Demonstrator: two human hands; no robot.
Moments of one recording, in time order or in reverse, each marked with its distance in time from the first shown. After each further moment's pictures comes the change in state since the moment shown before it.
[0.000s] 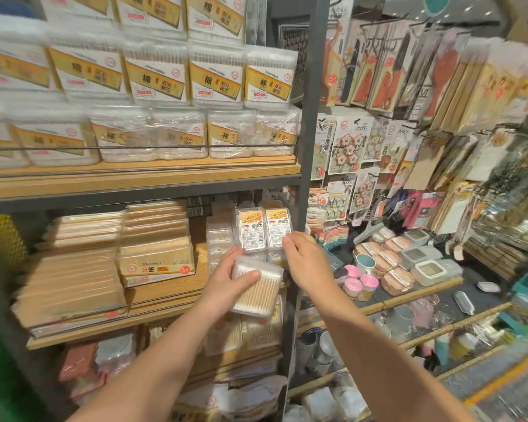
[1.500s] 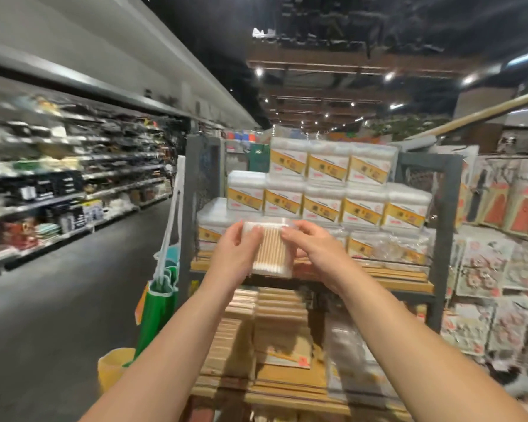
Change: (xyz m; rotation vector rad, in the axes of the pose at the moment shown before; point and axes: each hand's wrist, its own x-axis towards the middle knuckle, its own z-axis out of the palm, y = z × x) left_hand -0.095 0.184 -0.212 0.022 0.628 0.302; right_hand 0.030 -0.294 -0.010 0.740 -0.419 -0.287
